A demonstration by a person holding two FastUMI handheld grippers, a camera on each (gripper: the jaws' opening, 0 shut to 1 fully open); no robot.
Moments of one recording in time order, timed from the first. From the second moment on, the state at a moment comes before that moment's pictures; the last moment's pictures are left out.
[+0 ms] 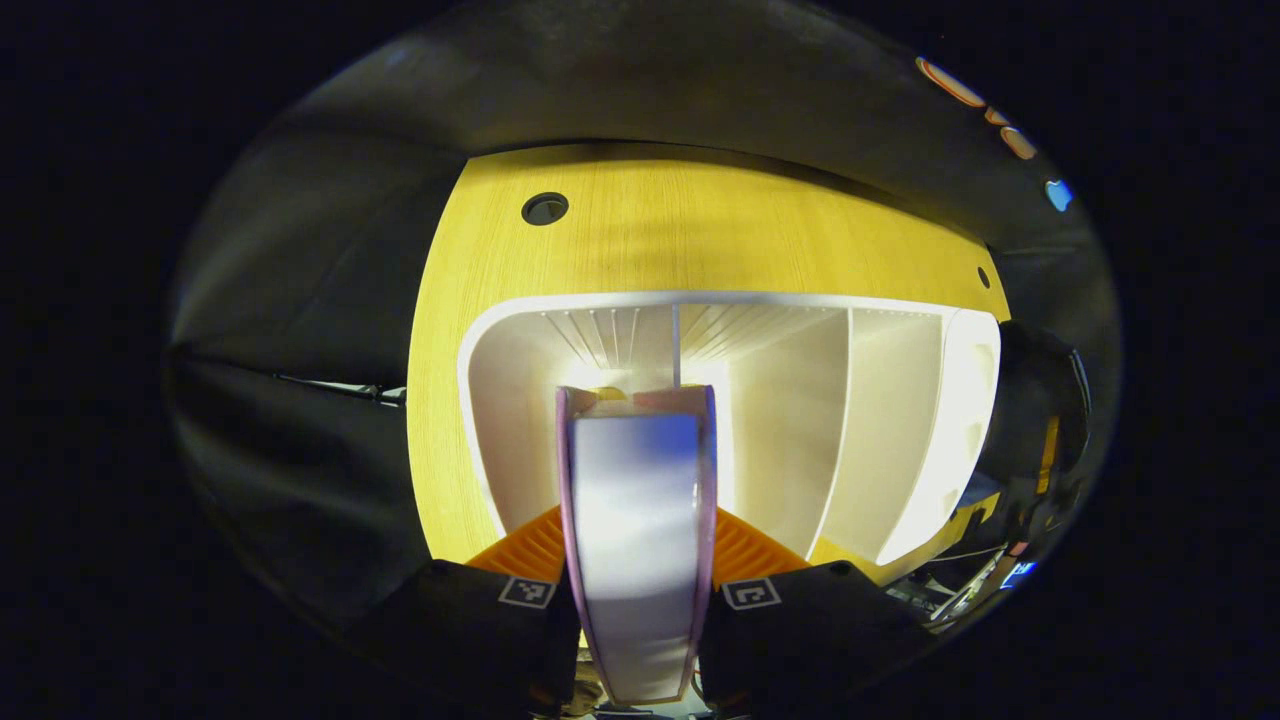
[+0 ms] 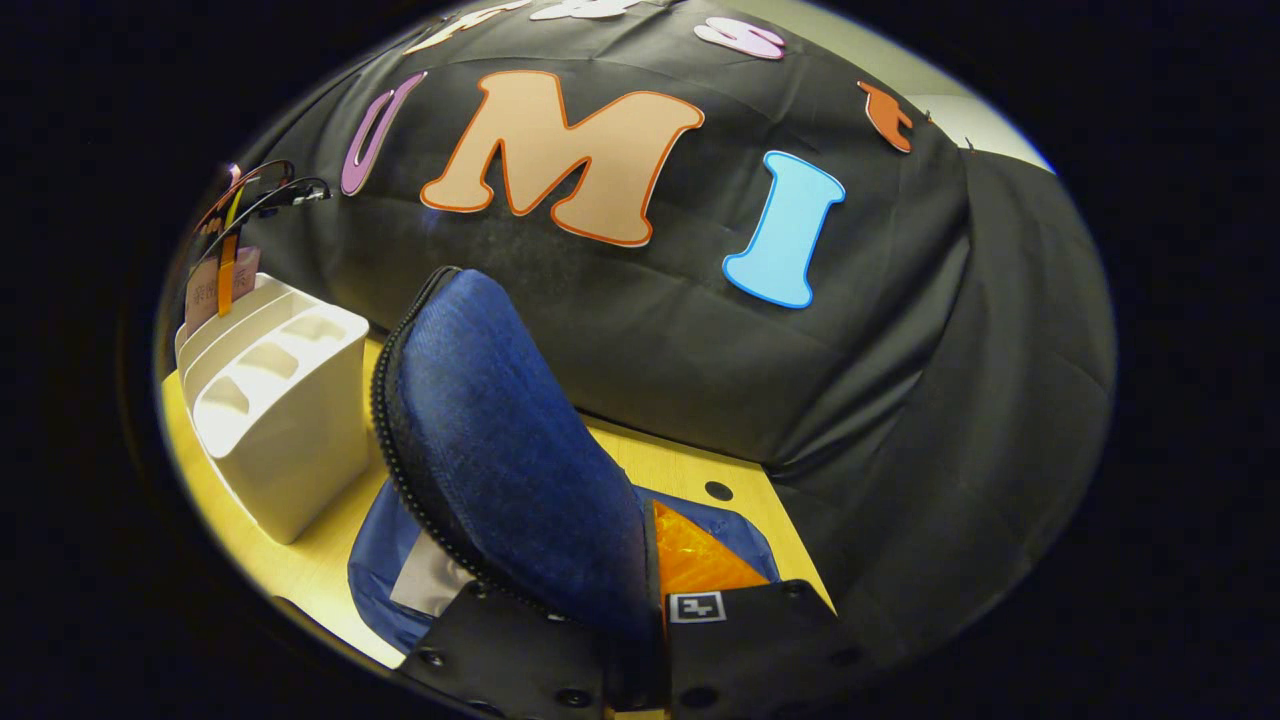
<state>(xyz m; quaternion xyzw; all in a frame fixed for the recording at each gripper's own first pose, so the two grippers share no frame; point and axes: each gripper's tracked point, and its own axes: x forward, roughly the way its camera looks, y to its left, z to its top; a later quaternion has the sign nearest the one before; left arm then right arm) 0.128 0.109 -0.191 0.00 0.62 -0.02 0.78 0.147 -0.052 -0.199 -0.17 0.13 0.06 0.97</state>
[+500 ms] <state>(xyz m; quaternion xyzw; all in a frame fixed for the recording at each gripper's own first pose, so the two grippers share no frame) 0.098 0.137 -0.154 0.03 0.63 0.03 0.78 0.146 -0.052 -0.199 -0.17 0.13 0.06 0.98</state>
